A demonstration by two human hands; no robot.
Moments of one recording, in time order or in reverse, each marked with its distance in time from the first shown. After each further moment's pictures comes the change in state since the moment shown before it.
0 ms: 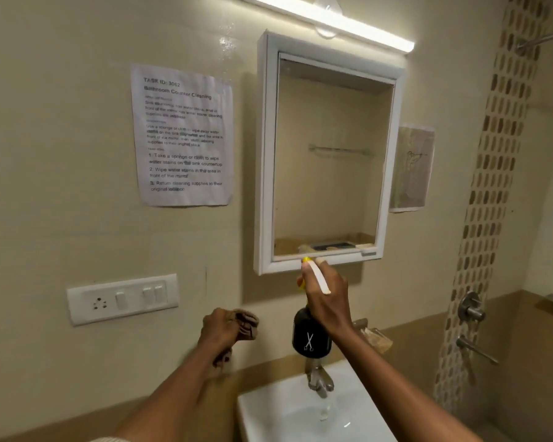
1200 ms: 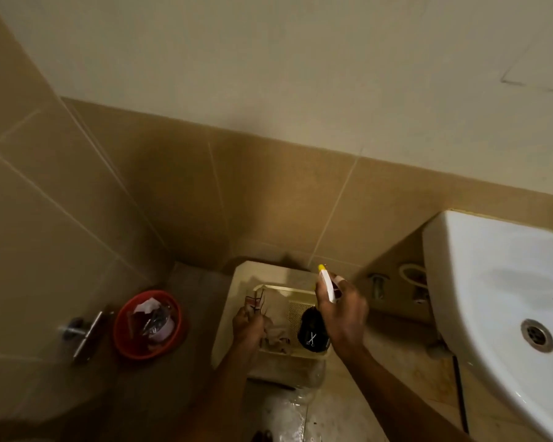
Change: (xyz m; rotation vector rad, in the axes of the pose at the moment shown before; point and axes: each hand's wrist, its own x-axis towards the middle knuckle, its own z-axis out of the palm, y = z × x) left_hand -0.199 -0.488 0.106 -0.723 0.321 -1.221; right_hand -0.410 0.214 0.287 -0.318 -0.687 0.451
